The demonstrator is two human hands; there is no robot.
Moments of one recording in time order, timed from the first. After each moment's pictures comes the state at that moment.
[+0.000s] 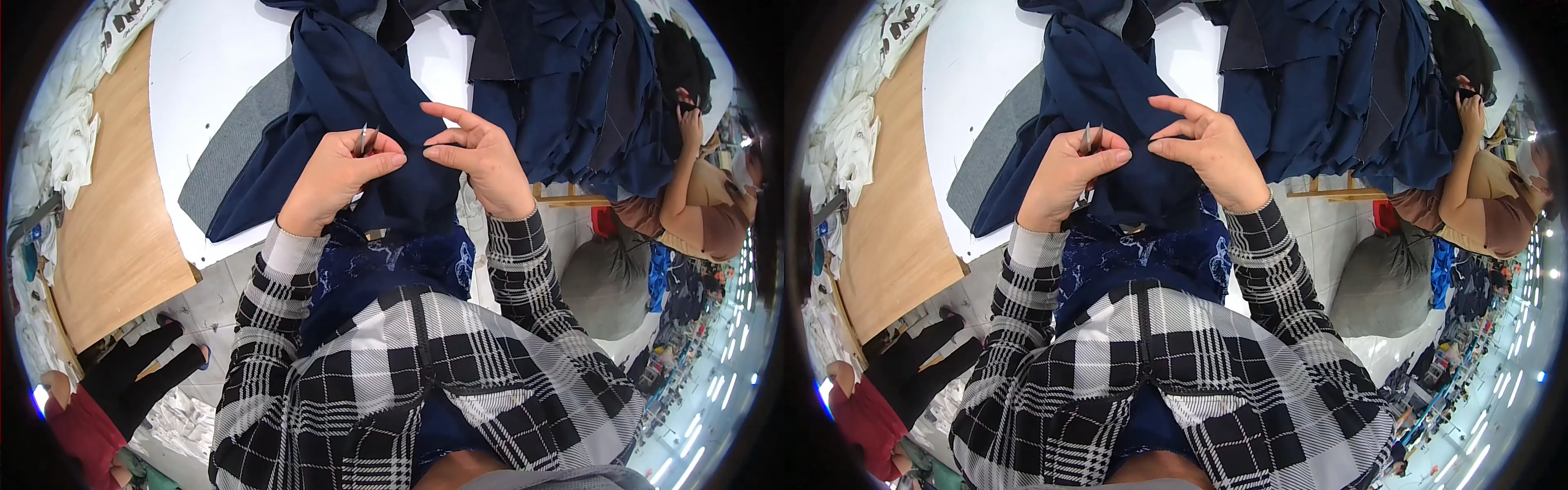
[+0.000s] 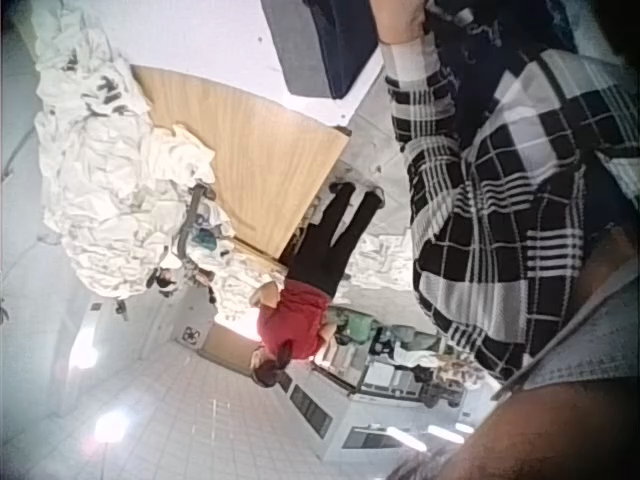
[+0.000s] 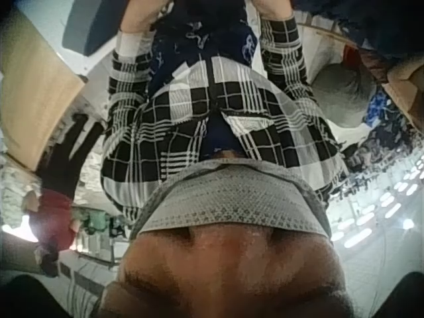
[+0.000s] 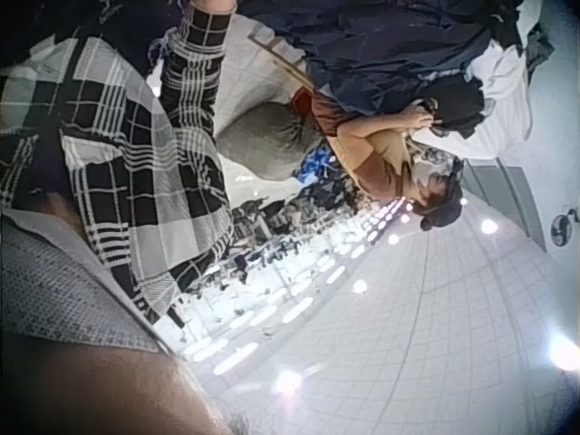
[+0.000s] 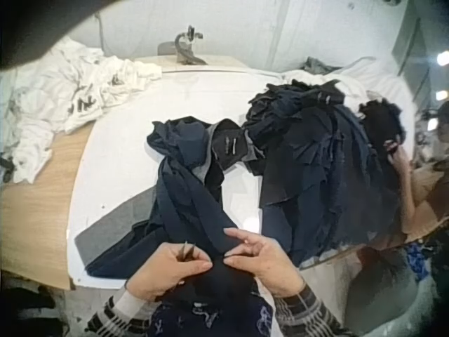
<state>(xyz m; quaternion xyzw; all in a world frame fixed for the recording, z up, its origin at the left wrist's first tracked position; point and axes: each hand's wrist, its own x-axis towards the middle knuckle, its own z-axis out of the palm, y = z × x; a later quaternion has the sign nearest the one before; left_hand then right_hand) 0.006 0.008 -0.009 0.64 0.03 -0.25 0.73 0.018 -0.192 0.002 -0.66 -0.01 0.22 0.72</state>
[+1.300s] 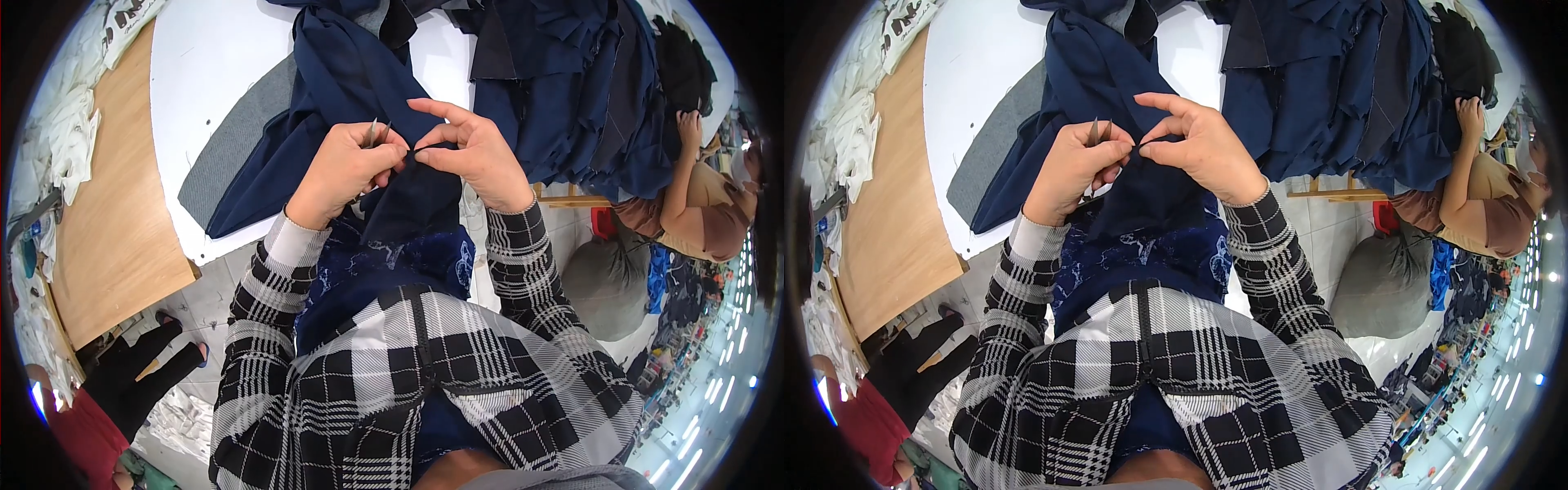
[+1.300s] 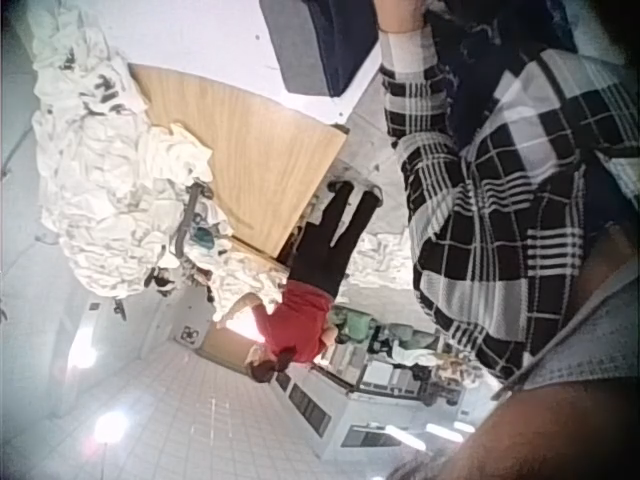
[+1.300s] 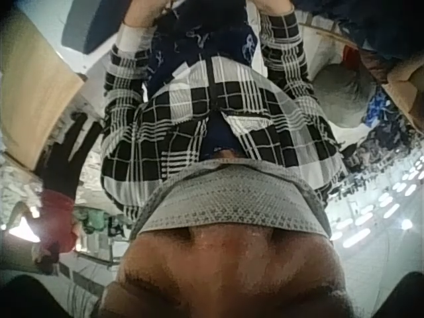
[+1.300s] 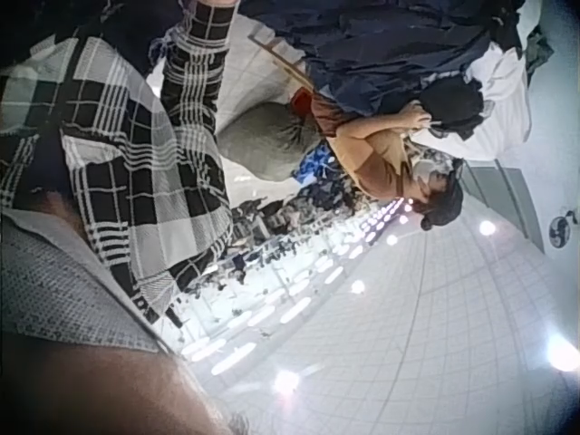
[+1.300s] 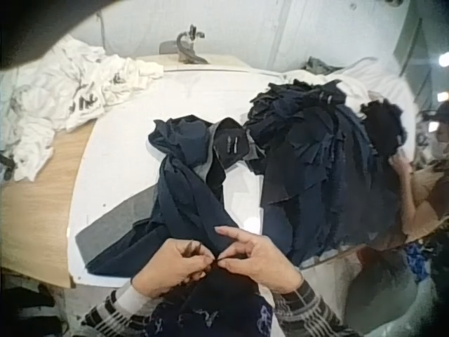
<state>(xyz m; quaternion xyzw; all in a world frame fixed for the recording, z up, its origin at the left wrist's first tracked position) 0.013 0.004 -0.017 0.62 0.02 -0.26 0.74 0.022 -0.185 0.011 -0.71 -0.06 0.24 0.66</state>
